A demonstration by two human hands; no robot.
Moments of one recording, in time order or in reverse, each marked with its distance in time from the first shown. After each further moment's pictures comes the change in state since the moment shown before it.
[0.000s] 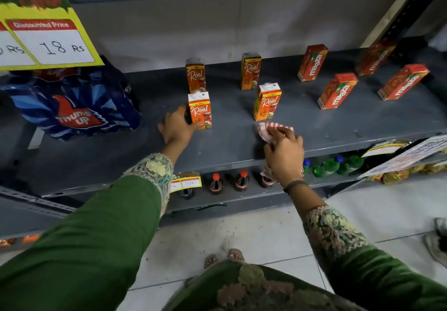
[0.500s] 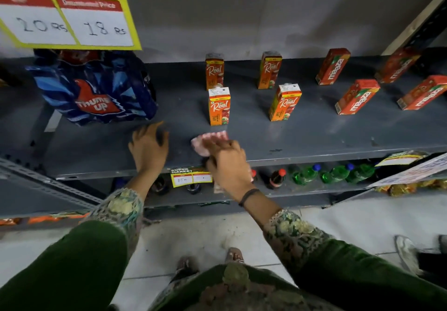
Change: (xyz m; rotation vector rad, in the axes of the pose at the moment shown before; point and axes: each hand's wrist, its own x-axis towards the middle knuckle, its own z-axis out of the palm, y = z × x) left_hand -0.053 -0.080 -0.051 0.155 0.243 -0.046; right_hand -0.053 -0.104 0.051 -0.054 -0.277 -0.480
